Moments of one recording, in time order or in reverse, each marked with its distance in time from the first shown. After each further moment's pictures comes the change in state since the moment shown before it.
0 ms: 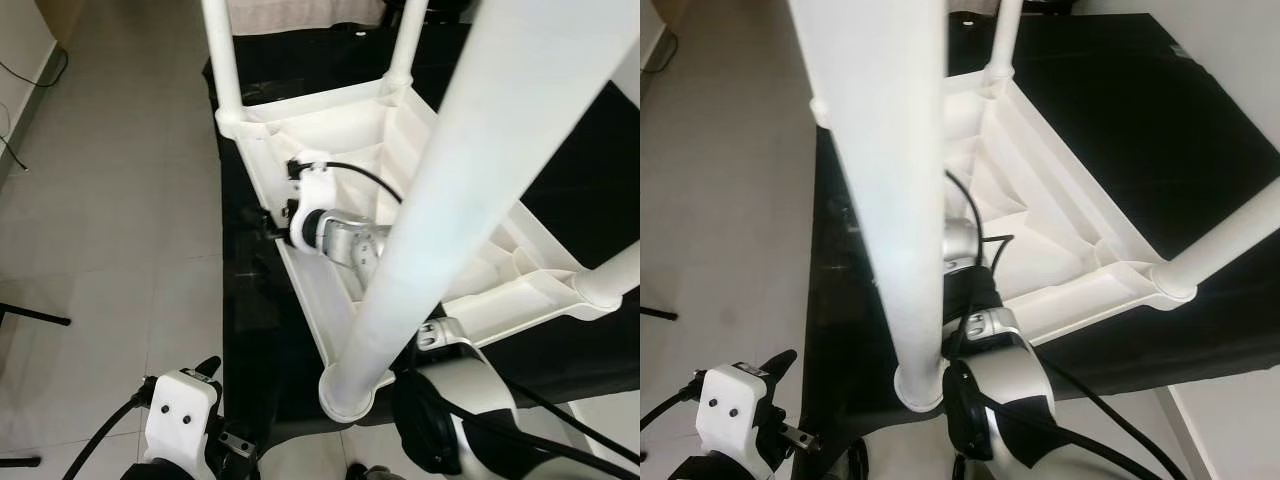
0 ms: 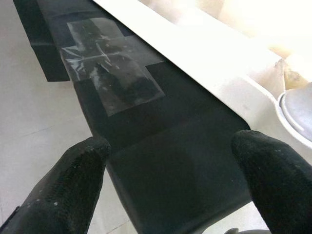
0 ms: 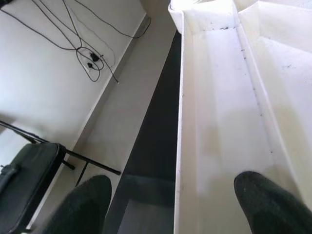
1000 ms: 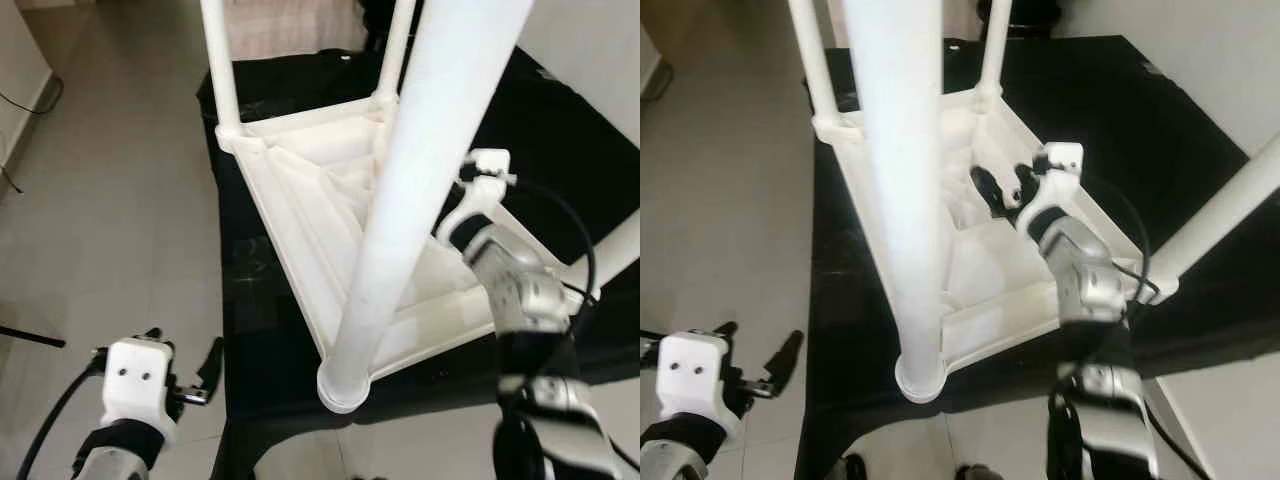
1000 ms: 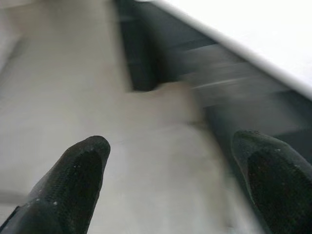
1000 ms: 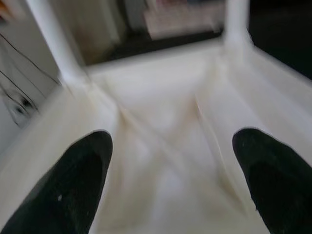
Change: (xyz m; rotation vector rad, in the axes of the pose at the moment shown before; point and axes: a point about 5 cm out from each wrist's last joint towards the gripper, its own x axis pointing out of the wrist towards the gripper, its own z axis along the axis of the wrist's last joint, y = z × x) left arm 0.012 0.056 -0.005 0.071 -0.008 0.416; right arm -0.101 -0.135 -0.018 -0.167 -0.345 -0.212
